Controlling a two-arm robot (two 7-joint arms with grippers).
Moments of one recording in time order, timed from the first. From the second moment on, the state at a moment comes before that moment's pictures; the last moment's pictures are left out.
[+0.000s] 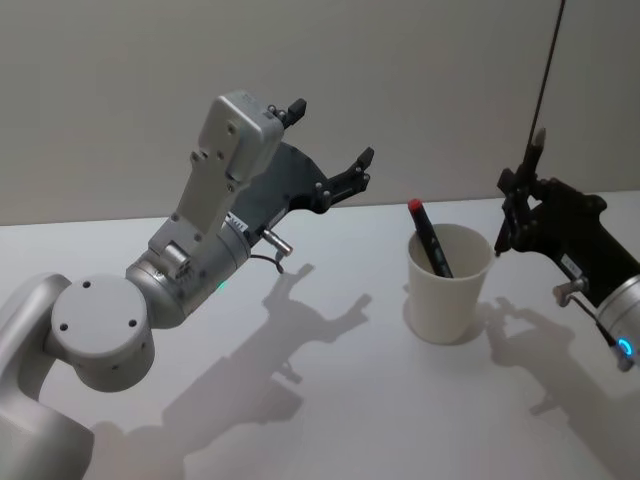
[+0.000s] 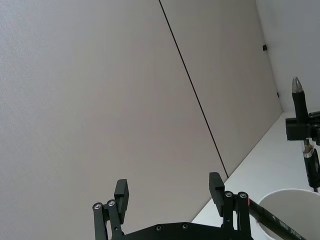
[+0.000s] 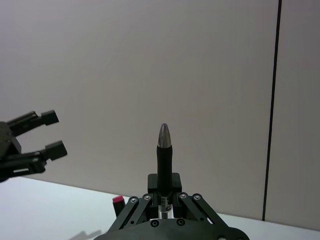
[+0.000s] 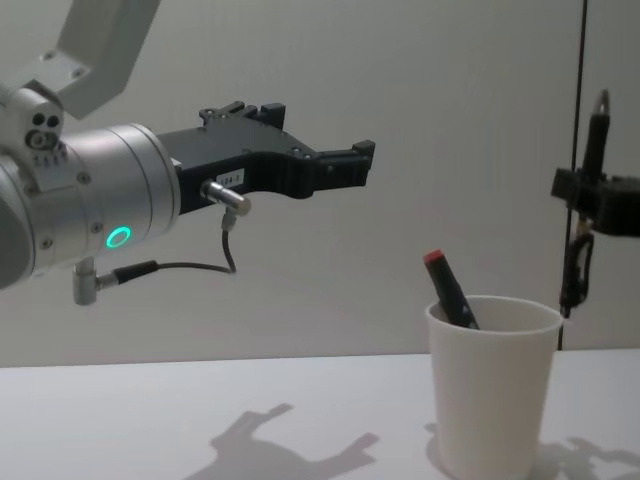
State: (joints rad) left arm -0.31 0.33 0.37 -1.66 -0.11 0.02 -0.27; right arm 0.08 0.49 -0.35 -1.79 0.53 -0.05 0.03
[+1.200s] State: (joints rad) left arm -0.31 0.33 0.37 -1.66 -0.11 0.02 -0.27; right arm 0.10 0.42 -0.36 -1.86 0.52 -0.02 0.03
